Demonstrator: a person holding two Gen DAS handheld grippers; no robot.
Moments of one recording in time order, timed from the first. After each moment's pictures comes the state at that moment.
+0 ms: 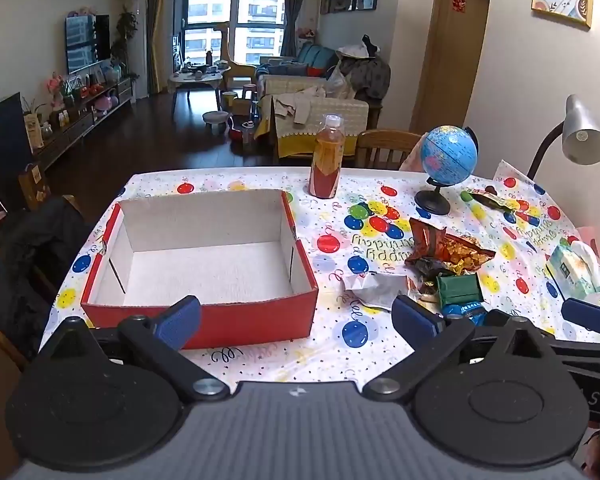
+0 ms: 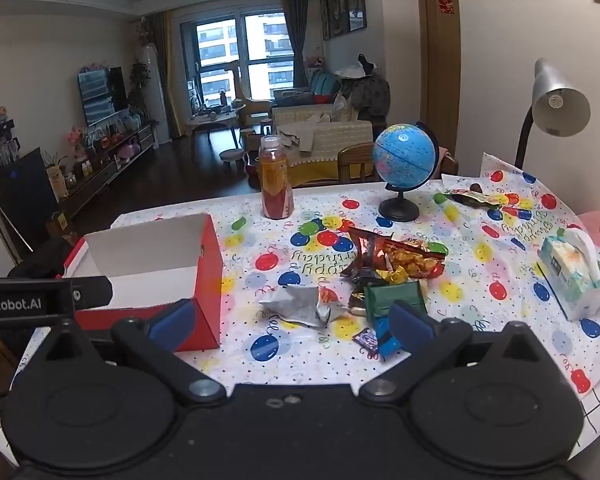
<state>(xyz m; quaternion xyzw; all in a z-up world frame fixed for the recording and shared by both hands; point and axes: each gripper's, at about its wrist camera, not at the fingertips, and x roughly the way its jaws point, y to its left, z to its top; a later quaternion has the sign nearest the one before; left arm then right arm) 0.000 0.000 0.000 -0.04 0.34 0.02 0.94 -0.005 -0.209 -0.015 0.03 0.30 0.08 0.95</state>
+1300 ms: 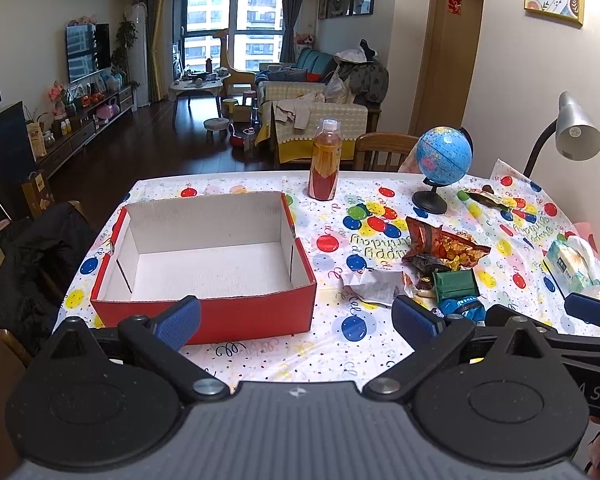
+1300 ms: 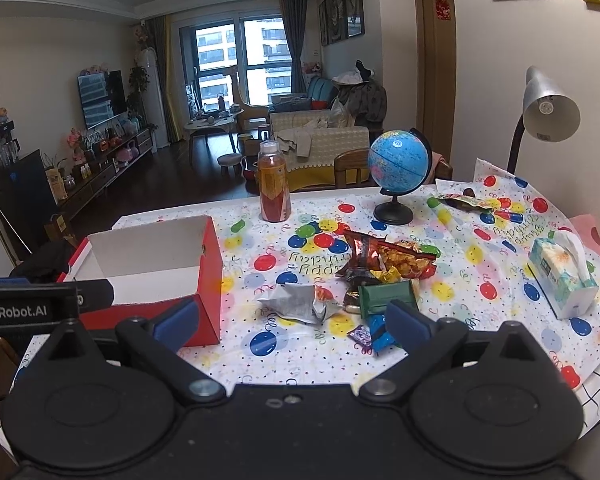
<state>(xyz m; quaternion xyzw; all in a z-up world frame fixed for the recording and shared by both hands) -0.026 -0.006 0.005 -0.04 0.32 0.02 0.94 -0.022 -0.210 -0.009 0.02 0.29 0.07 0.95</state>
